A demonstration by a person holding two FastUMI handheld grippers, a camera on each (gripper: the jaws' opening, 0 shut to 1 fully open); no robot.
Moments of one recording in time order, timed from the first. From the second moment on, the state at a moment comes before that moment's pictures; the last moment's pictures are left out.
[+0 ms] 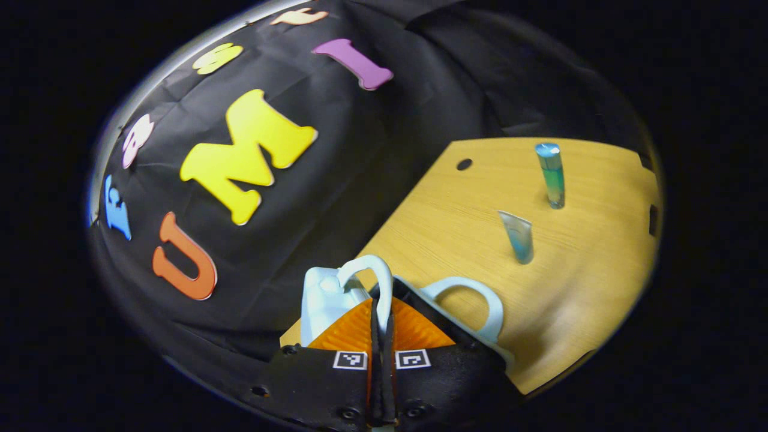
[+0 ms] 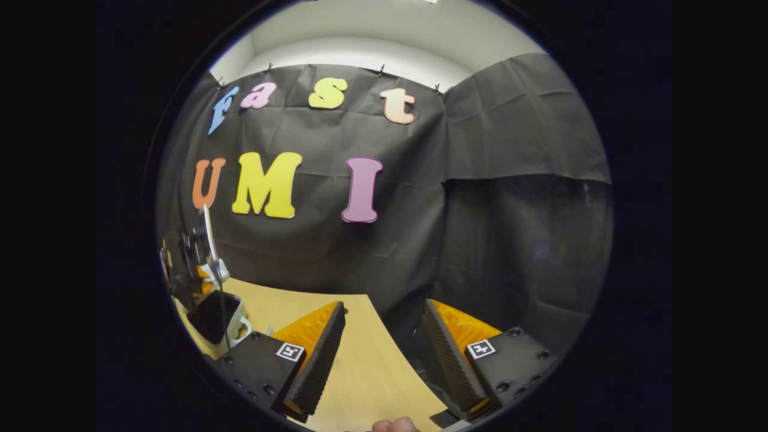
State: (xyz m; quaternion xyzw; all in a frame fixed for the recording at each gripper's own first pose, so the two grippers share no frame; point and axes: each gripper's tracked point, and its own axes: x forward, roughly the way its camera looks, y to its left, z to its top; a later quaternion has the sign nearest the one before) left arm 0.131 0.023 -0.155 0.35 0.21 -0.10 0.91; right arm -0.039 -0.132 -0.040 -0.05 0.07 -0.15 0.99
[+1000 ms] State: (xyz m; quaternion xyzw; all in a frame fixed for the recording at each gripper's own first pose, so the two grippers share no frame) left arm 0.106 0.431 -0.268 -0.09 0.19 0.13 0.97; right arm 0.024 0.008 -0.041 -0.09 0.10 -0.05 0.99
